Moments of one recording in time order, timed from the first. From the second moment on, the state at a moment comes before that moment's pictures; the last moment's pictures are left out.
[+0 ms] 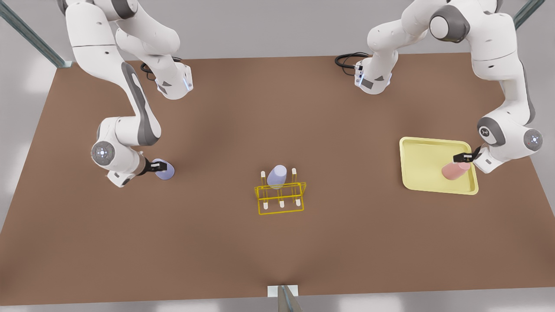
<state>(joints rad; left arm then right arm) 0.27 0.41 0.22 -1.98 -0.03 2.26 0.59 -0.08 0.20 0.12 -2.16 -0.01 2.19 -0.06</state>
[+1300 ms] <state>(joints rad) 0.28 0.47 0.19 -2.01 -0.05 2.42 0.90 -0.09 0.23 0.11 -2.49 0.05 2.67 -0.08</state>
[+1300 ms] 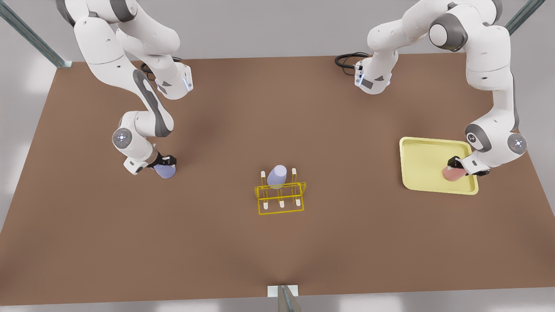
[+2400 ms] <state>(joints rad) -0.21 0.80 -0.28 -1.08 -0.12 2.00 -0.30 -0.10 0.19 0.12 -2.55 0.05 2.72 -0.06</state>
